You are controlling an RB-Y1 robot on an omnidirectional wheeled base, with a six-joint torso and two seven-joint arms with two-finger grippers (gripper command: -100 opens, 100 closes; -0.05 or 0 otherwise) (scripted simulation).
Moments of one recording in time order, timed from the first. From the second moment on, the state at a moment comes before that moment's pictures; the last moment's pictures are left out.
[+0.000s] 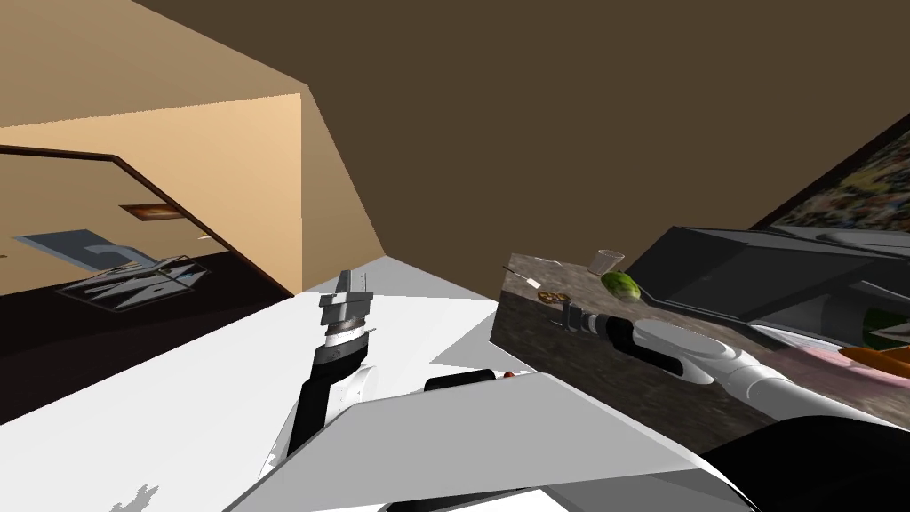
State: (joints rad) left arm 0.50 0.05 -0.01 -2.33 0.02 -0.44 0.10; right arm 0.48 -1.20 0.04 -1.49 0.82 -0.39 0.74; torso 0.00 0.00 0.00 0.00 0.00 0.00
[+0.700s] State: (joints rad) left arm 0.50 0.05 -0.01 -2.33 0.02 -0.44 0.10; right arm 0.48 -1.30 0.06 -1.34 0.89 -0.42 0.78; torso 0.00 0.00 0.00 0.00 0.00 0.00
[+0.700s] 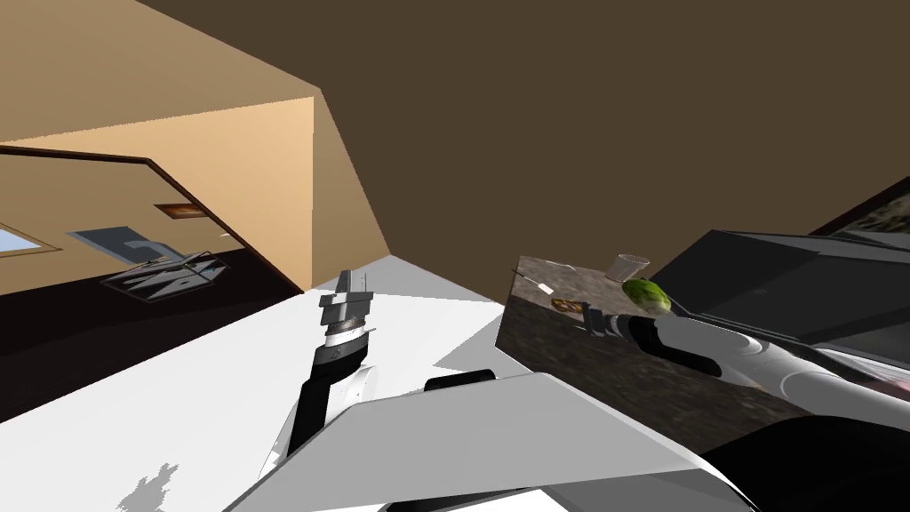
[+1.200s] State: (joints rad) left arm 0.50 0.05 -0.01 -2.33 0.02 -0.44 0.10; right arm 0.48 -1.33 0.08 -1.30 0.92 -0.40 0.78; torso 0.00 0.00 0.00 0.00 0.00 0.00
